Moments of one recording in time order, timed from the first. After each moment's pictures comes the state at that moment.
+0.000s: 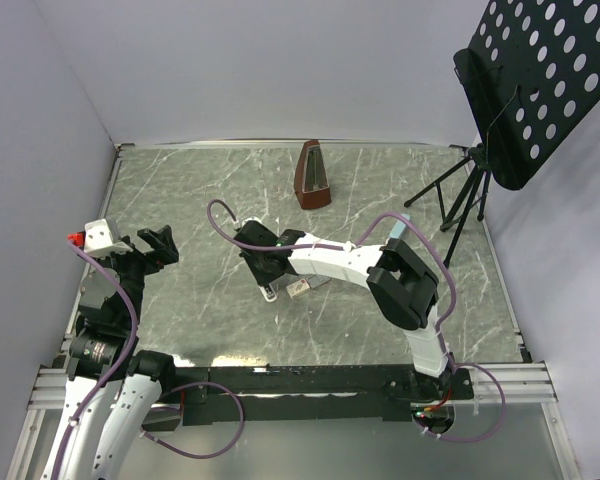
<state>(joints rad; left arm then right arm) -0.19 0.36 0.66 -0.30 -0.31 -0.31 1.01 2.02 1.53 -0.56 0.16 0.39</state>
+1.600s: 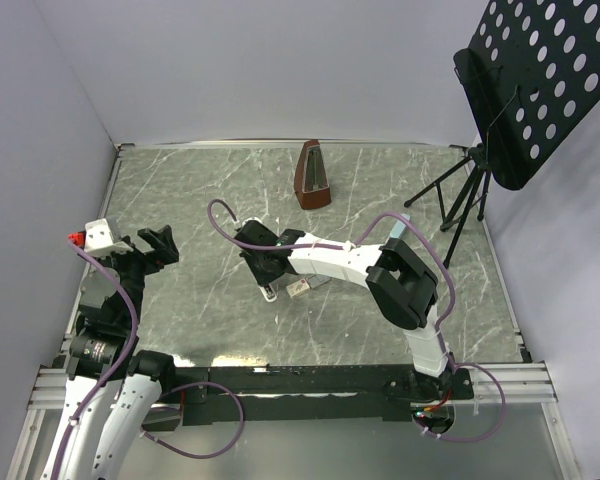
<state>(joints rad) -0.19 0.36 0.66 -0.30 -0.31 -0.31 1.00 2.03 1.53 -0.56 0.15 0.39</state>
